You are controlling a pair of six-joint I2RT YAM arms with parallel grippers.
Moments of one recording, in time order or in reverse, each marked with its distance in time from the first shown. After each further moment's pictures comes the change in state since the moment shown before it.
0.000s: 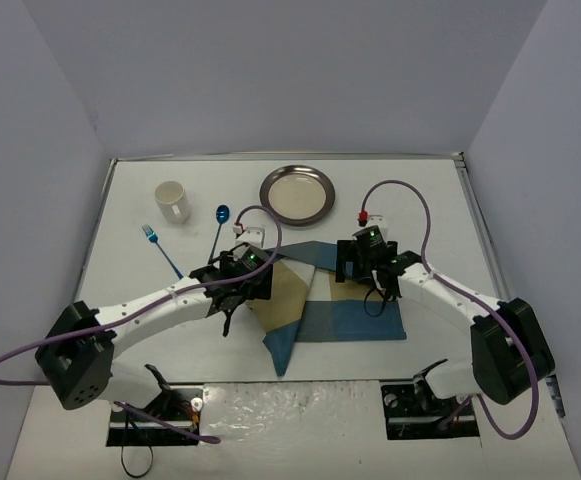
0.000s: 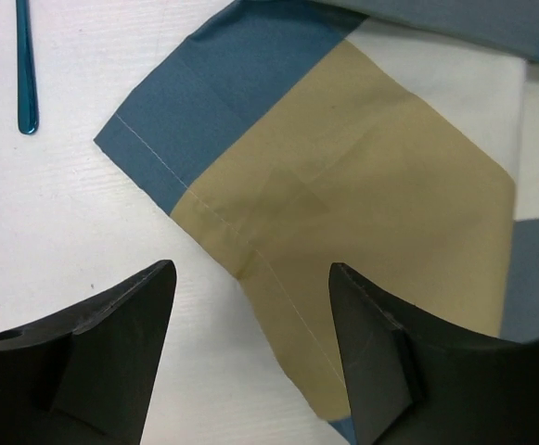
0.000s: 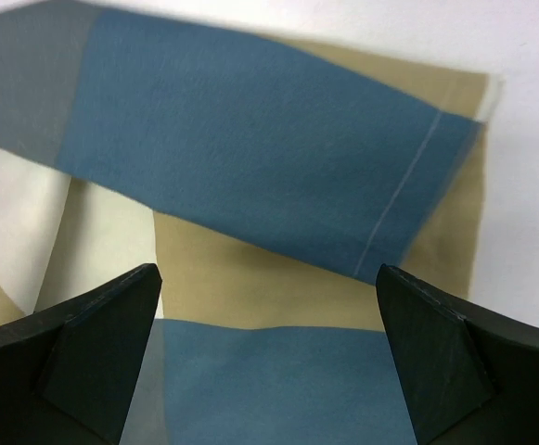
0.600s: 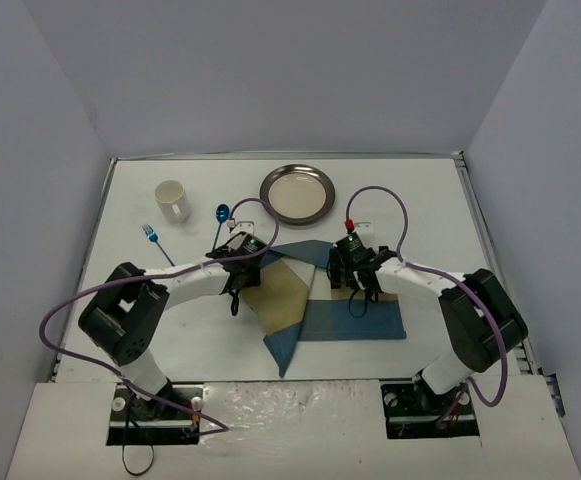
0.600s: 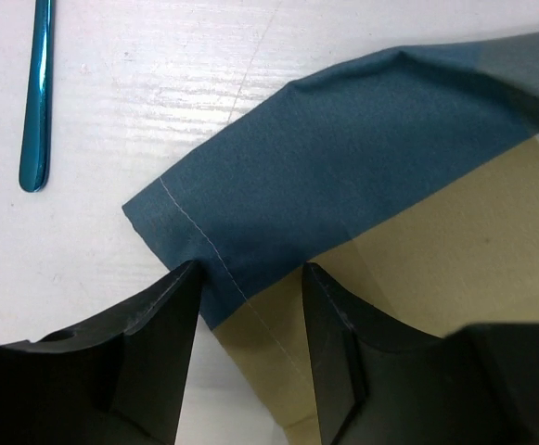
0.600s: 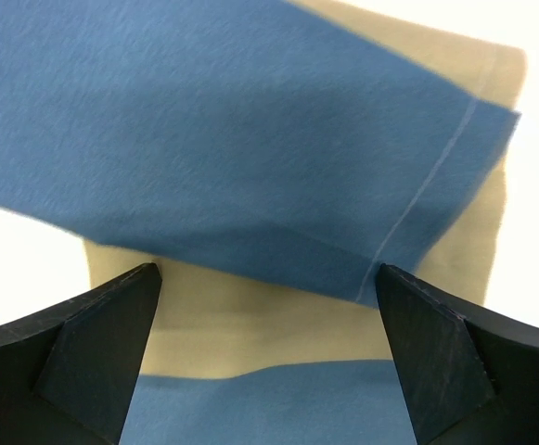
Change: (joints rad) left arm 0.177 0.300 0.024 0.169 0.011 -0.002; right arm 0.079 0.204 0.022 0.027 0.164 0.012
